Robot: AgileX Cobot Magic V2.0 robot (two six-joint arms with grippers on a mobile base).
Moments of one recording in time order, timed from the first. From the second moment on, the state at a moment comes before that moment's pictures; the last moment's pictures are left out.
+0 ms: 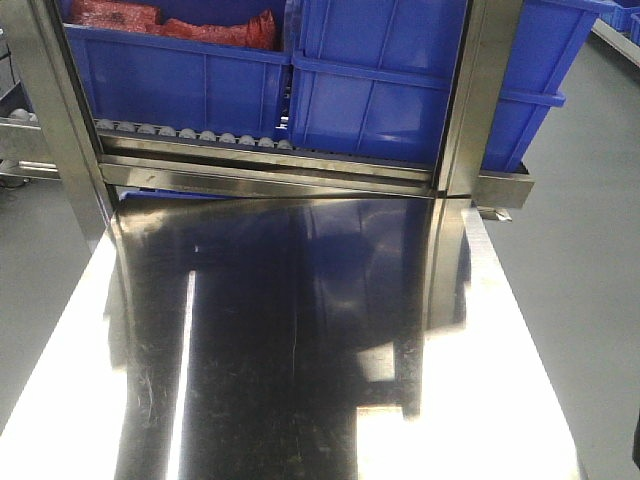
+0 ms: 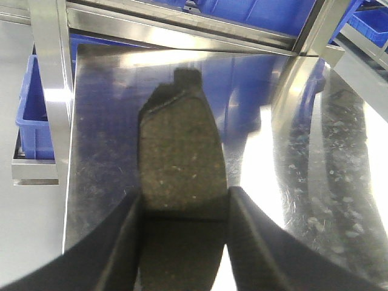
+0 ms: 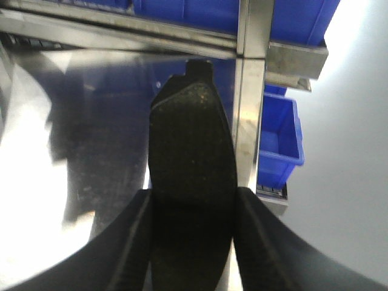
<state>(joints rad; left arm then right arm) -0.37 0.16 -0.52 0.10 0.87 -0.32 0.20 0.24 -0.38 0.02 0.62 0.02</state>
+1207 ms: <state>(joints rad) -0.37 0.16 -0.52 0.10 0.87 -0.32 0.20 0.19 -0.37 0.02 0.57 0.02</state>
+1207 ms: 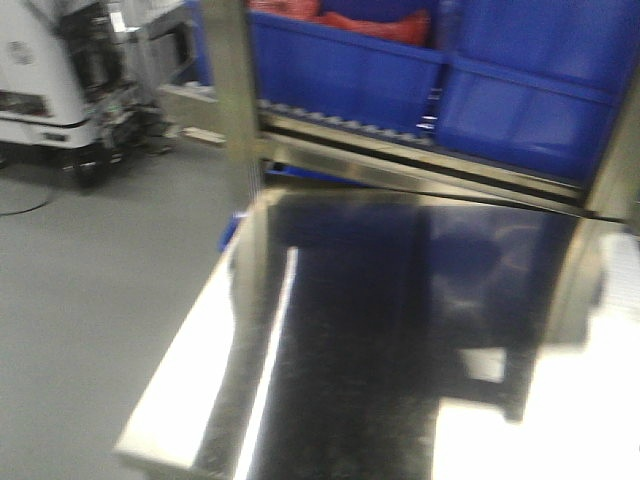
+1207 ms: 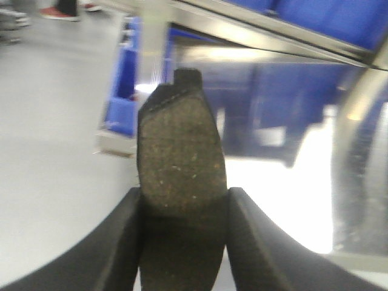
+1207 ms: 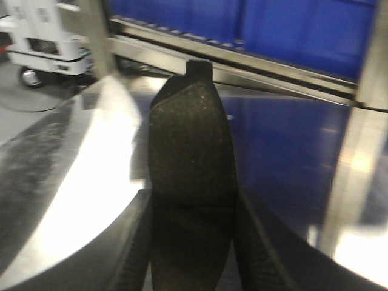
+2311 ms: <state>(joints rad) -0.37 0.16 -0.52 0.11 0.87 -0.32 0.20 0.19 -0.37 0.02 0.57 0.02</state>
